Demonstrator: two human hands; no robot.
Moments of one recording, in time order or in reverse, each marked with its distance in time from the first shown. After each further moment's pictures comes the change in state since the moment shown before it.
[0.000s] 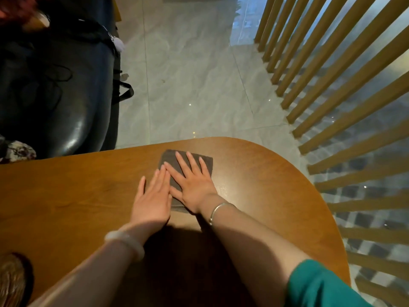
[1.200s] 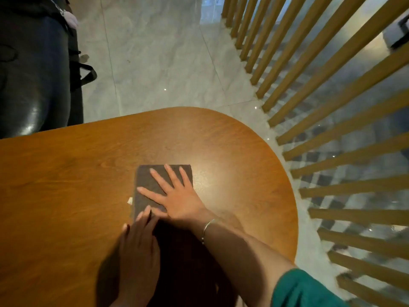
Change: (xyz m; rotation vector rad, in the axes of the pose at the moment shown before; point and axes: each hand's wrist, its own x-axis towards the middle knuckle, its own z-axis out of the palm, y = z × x) left_hand -0.176 0.069 0.063 -0.431 0.191 -0.002; right_hand -0.129 -0.010 0.050 -0.045 0.032 -0.097
